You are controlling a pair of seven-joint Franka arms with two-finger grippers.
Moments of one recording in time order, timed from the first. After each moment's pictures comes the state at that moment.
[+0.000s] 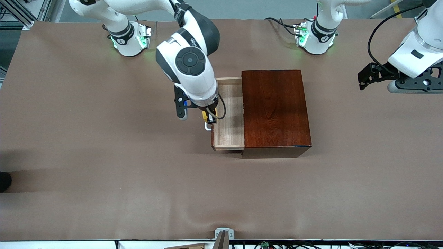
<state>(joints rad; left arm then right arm) -0.05 -0.03 -0.12 -1.58 0.07 1.56 -0.08 0.68 0.56 0.01 -1.21 0.09 1.78 2.04</state>
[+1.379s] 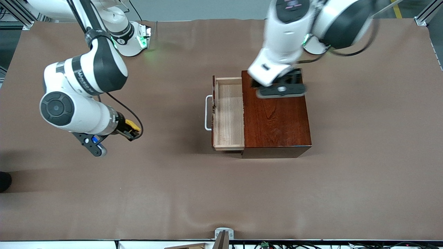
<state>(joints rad) -0.34 0.31 -0.43 -1.41 0.18 1.64 -0.80 0.27 0.42 0.00 -1.40 0.04 1.61 0.98</state>
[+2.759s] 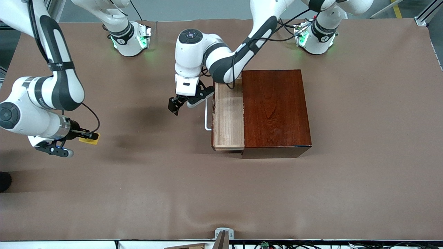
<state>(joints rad) -0.96 0.79 -0.05 -1.24 0.19 2.36 -1.94 -0.07 0.32 0.00 -1.88 0.00 2.05 0.19</state>
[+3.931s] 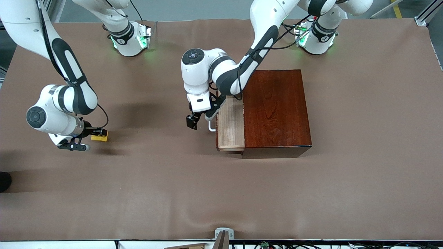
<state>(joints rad) -0.95 0.83 0.04 -1.21 0.19 2.18 -2.07 -0.13 0.44 0.00 -2.09 0.00 2.37 -0.03</state>
